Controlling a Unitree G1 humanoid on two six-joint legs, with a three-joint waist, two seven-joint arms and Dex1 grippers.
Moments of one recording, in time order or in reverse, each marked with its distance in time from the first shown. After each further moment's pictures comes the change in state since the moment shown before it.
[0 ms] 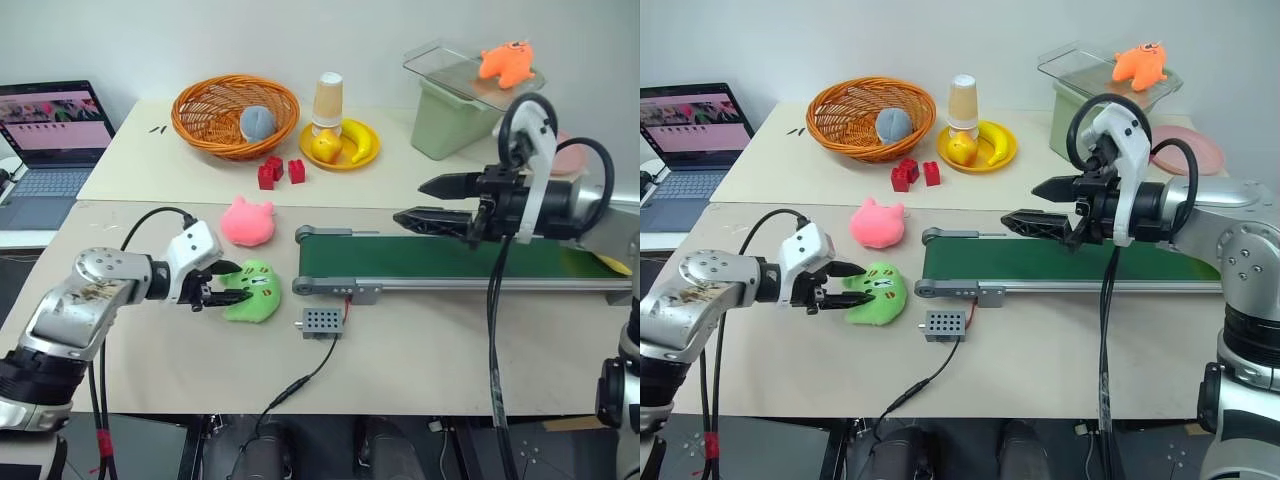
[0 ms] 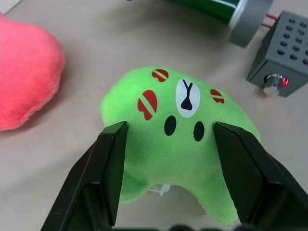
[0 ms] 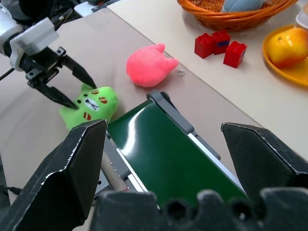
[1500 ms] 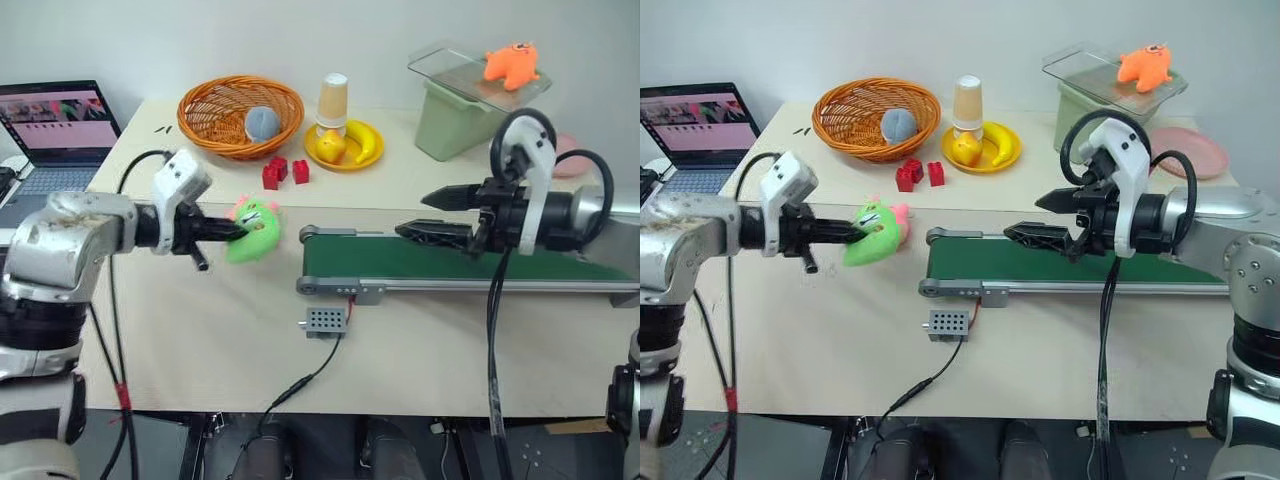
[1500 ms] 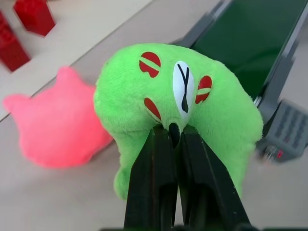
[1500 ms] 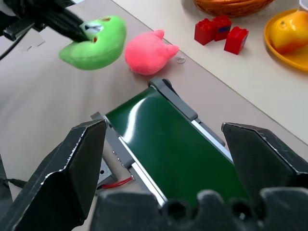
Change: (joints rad) left arm -0.412 -0.124 0.112 0.035 -0.140 0.520 0.014; right arm 0.048 -0.032 0.003 -0.045 0.066 0.033 -0.061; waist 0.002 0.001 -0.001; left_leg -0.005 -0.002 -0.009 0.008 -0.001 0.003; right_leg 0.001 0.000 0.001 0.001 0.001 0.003
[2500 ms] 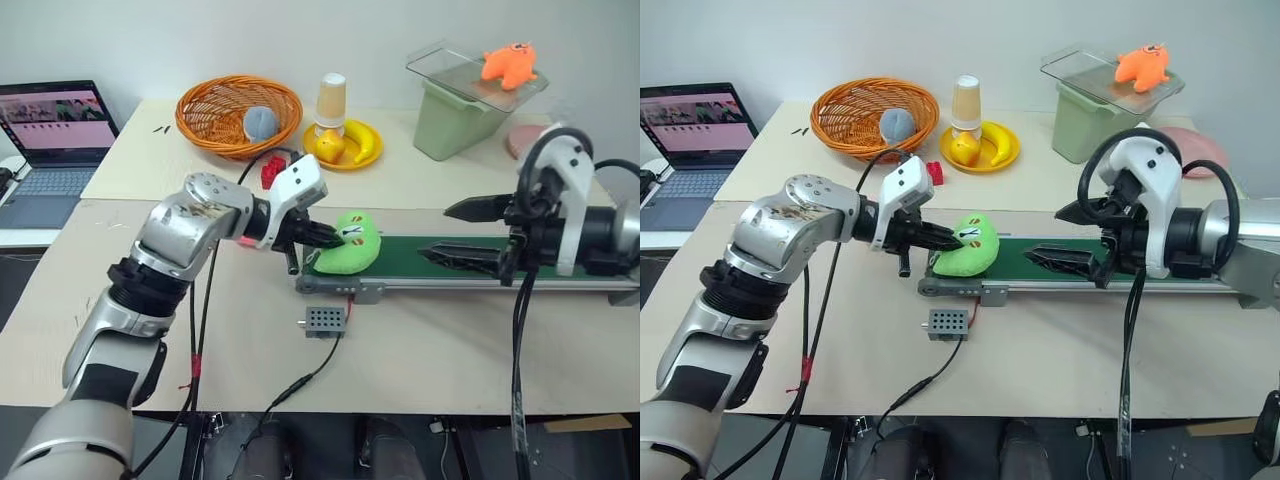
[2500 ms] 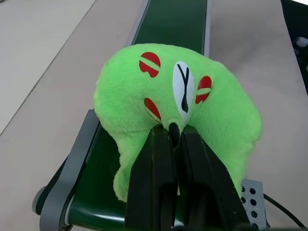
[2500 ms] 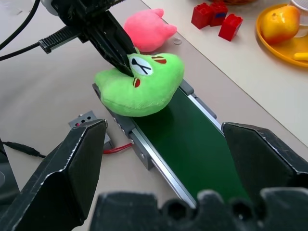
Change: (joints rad) left arm -0.133 -0.229 -0.326 0.112 0.110 -0.258 -0.044; right arm 0.107 -0.183 -0.121 -0.146 0.098 -0.001 0.009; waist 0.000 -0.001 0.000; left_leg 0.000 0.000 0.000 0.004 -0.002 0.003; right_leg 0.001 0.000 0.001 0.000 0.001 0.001
